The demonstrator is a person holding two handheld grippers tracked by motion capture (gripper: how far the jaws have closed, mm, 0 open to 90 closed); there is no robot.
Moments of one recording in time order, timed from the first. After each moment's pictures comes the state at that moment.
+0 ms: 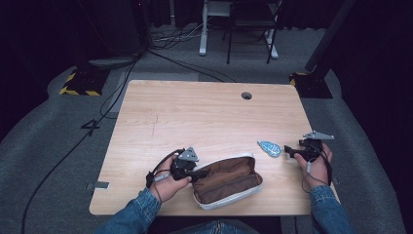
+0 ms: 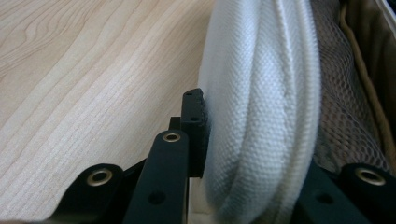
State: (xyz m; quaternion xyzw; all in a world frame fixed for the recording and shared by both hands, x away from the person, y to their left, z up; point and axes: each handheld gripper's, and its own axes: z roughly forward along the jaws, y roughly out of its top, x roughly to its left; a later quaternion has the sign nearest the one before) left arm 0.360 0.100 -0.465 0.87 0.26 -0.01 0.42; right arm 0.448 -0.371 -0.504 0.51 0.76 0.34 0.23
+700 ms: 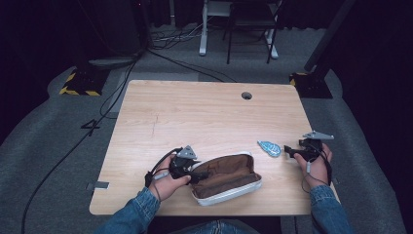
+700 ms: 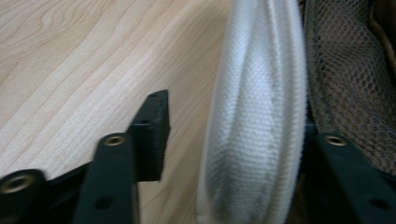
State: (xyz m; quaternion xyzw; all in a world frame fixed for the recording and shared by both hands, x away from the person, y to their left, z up) left arm 0.366 0.104 -0.472 0.86 0.29 0.00 0.42; right arm 0.448 -0.371 -0.504 0.51 0.76 0.34 0.23
